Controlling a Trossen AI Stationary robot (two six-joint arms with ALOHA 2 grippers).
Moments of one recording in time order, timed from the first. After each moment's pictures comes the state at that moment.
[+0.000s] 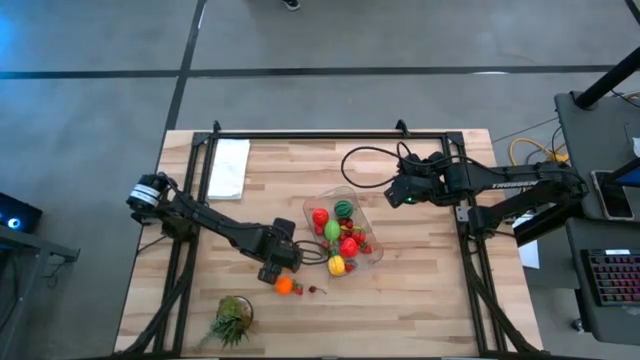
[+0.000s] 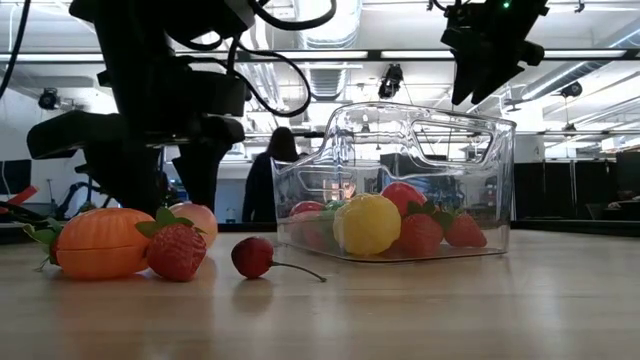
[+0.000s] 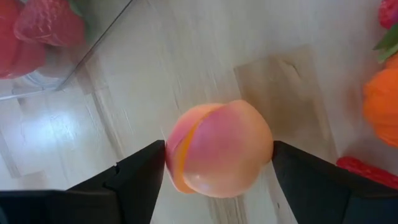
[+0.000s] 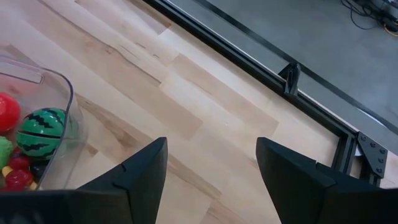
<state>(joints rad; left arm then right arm) -0.32 1.70 1.04 -0.66 -0.23 0.03 0.02 1.21 1.09 -1.06 0.70 0.76</state>
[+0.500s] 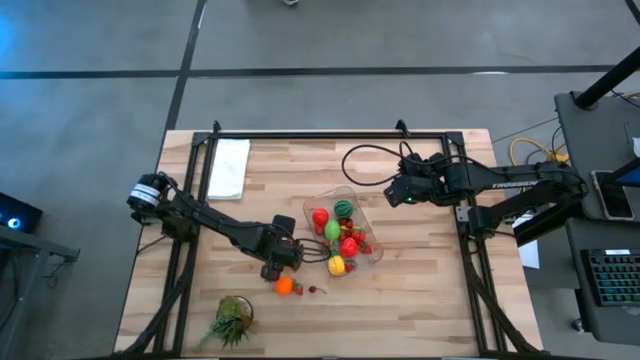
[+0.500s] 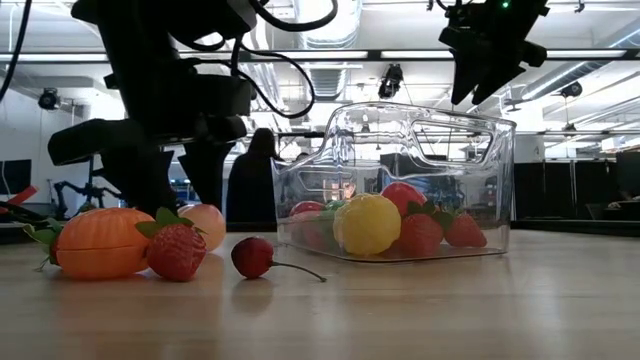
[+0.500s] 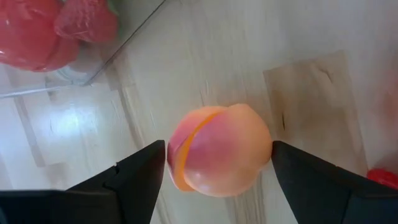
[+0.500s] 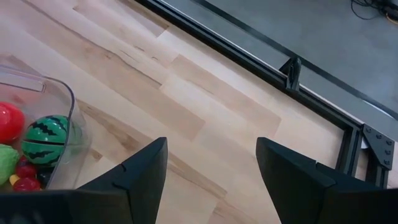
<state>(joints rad) -0.31 1.70 1.04 -0.66 -0.29 0.01 0.02 1.21 1.09 -1.06 0.70 0.81</state>
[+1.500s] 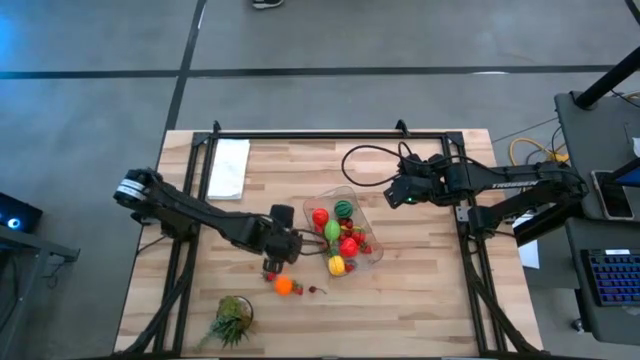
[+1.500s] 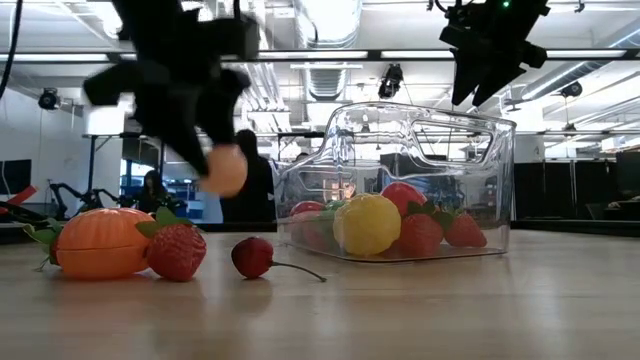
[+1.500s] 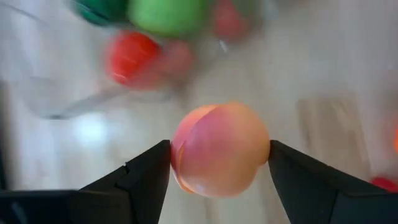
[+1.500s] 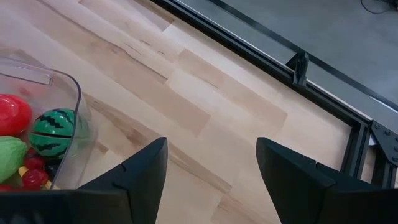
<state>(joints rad) -0.30 1.58 1.11 -0.74 -0.38 0.01 0.02 1.21 1.09 -1.06 0.67 0.81</state>
